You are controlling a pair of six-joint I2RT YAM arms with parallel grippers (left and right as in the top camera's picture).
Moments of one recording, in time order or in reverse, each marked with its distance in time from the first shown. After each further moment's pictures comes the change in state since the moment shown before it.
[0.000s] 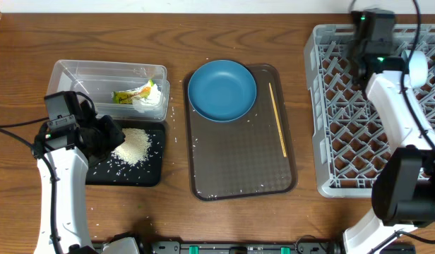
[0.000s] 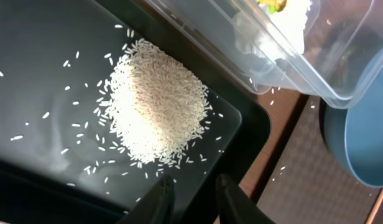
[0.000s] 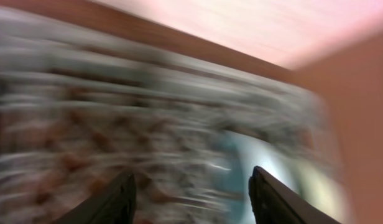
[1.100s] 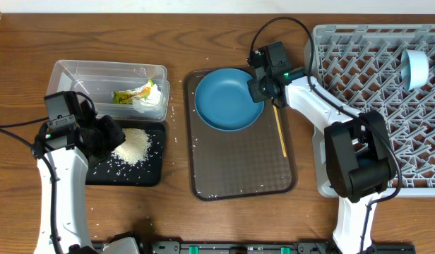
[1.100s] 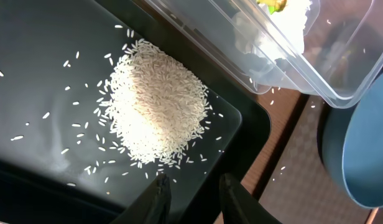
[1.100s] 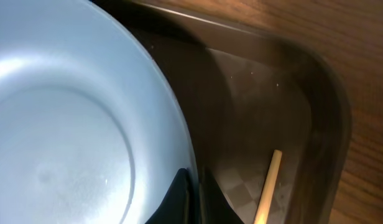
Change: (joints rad) left arm 0.000 0.000 0.000 0.000 0.000 0.000; right arm 0.378 0.258 -0.001 -0.055 -0.346 0.365
